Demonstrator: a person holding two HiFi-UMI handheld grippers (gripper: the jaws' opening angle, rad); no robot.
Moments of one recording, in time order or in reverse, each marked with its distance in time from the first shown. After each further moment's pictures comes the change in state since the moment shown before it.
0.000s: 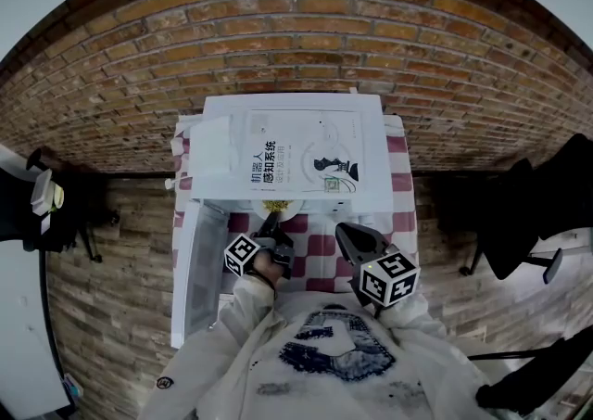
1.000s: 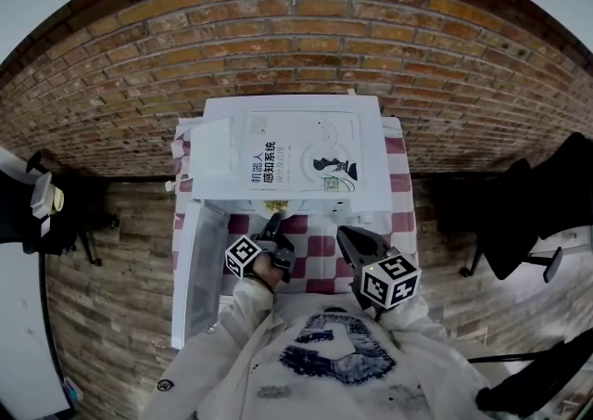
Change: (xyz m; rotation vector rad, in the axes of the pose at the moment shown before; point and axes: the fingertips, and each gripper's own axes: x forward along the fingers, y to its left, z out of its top) left arm -0.002 -0.001 -0.011 0.034 0.069 -0.024; right arm -0.007 0.001 -0.007 0.024 -0.004 -0.010
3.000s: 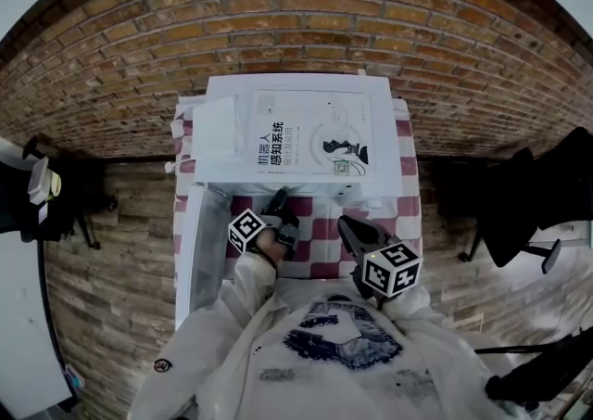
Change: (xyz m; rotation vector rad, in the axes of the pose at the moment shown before) left arm 0.022 -0.011 0.007 0.015 0.044 -0.035; right arm 0.012 0.008 -0.019 0.044 0.066 -0.005
